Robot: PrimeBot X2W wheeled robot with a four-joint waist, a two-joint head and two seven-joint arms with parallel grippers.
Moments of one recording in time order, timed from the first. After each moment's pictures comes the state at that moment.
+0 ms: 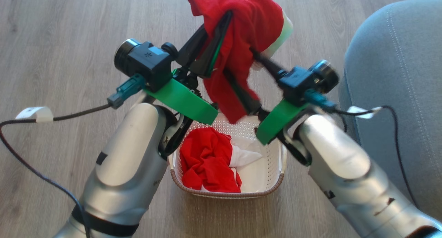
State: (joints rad) left arm -0.65 0.04 -0.48 0.21 -0.38 -0.13 -0.26; right arm -0.67 -0.10 0.60 0.47 0.28 0.13 -0.26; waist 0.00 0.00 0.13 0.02
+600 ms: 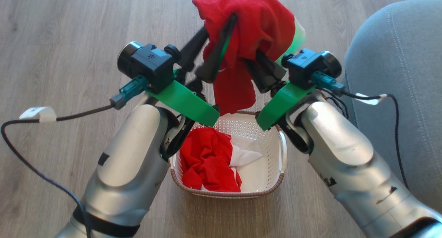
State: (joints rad) left arm -0.65 0.04 -0.49 0.21 -0.39 -0.13 -0.26; right arm -0.73 -0.07 0.58 0.53 0.36 0.13 -0.26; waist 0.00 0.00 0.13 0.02
